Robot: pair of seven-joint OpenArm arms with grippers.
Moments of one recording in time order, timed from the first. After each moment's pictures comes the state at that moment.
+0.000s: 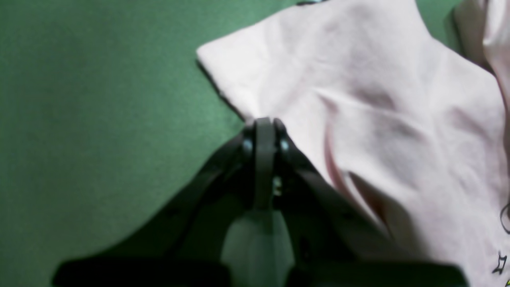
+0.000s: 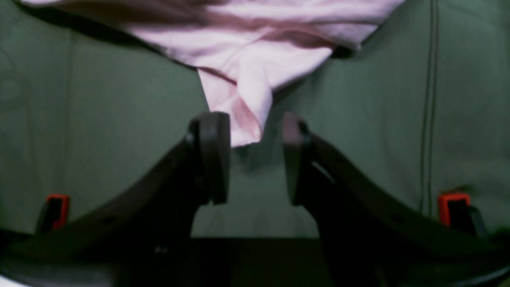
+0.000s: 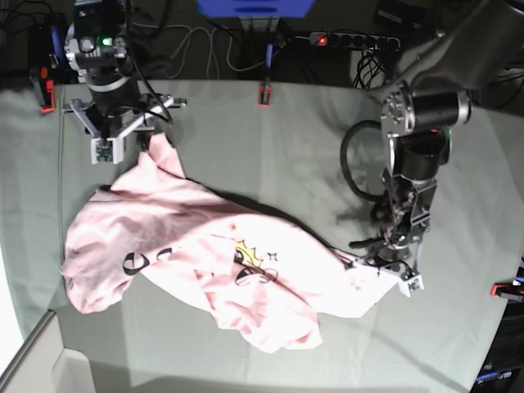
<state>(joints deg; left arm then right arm) -30.8 -4.3 -12.1 23.4 -12.2 -0.4 5.2 -32.3 1.0 3.9 115.7 -0.9 0.1 -37.3</state>
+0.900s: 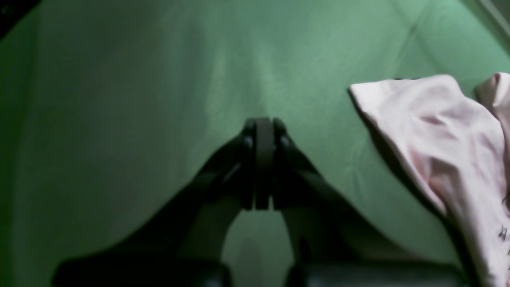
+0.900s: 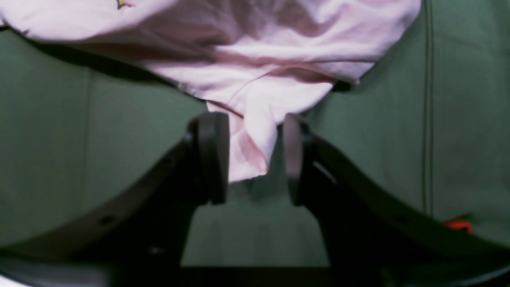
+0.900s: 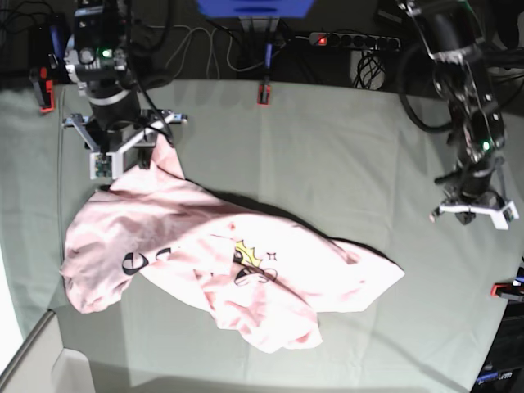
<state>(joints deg) 1.7 -8.5 -24.6 79.5 -23.7 0.3 23.3 -28.4 0.7 3.8 115.4 -0.7 0.1 -37.8</state>
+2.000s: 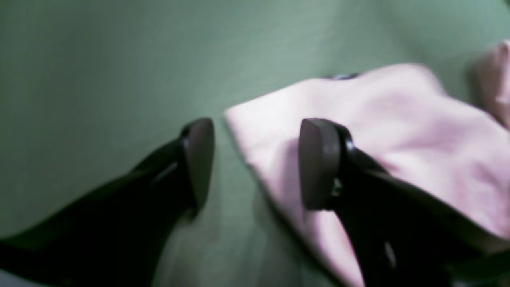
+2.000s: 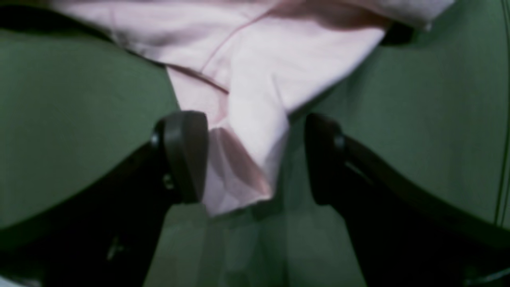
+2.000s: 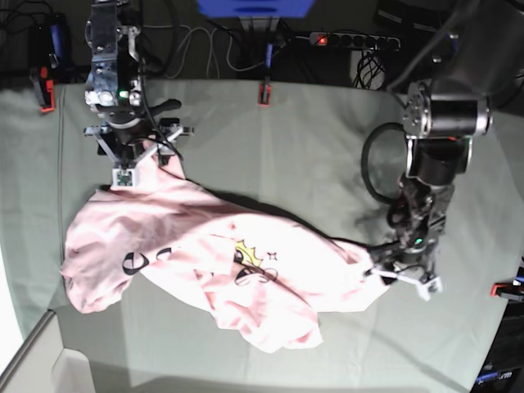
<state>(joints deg) -33.1 -8.5 -0.4 20.5 -25.3 0.5 -0.7 -18.2 1.0 3.9 93.9 -0.7 0.1 -36.5</state>
